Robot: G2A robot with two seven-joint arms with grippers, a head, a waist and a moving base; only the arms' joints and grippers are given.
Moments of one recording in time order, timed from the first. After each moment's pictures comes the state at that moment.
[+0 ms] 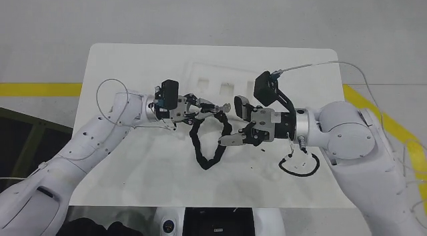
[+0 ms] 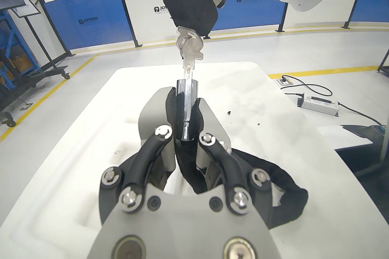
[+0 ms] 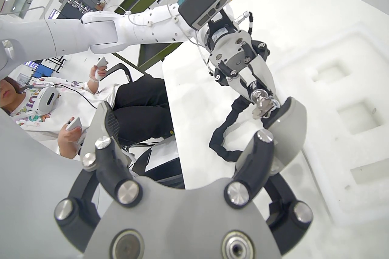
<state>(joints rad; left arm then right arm) 0.66 -0.94 -0.63 -1.22 1.47 -0.96 0.86 -1.05 -1.07 1.21 -2.01 -0.11 -0.35 1.05</state>
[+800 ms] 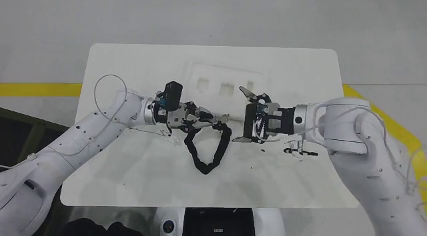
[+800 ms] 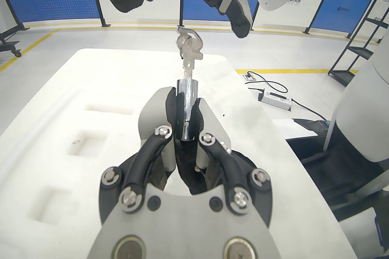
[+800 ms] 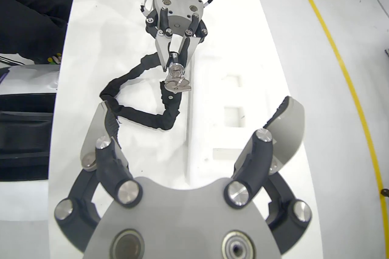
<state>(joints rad) 0.50 -0.87 -0.34 -1.24 1.24 -1.01 0.81 -1.03 -1.05 1.19 -2.03 -0.93 -0.92 0.79</state>
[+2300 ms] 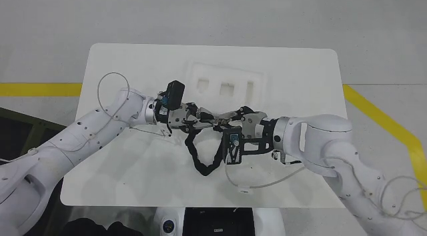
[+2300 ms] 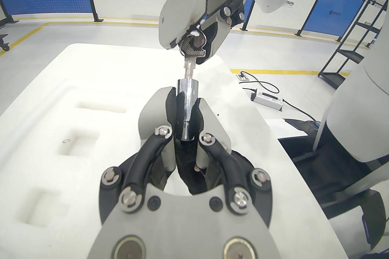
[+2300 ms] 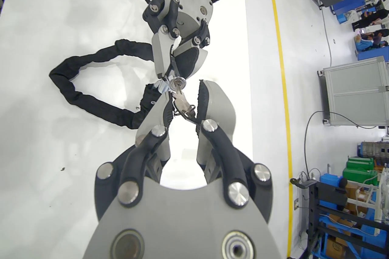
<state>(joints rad) 0.44 -0.86 -0.24 -1.22 1.18 -1.01 0.81 -1.04 -1.05 1.05 -2.12 -1.37 -0.91 0.63</state>
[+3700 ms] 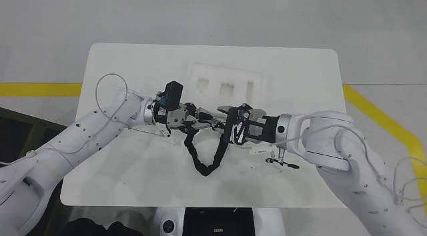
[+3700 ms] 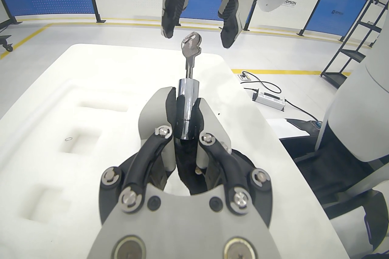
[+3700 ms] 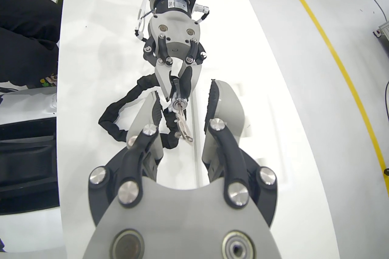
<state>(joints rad) 0.47 -0.86 -0.28 -1.23 1.20 -1.01 0.81 -1.04 -1.04 1.07 -2.10 -0.95 -0.68 0.81</state>
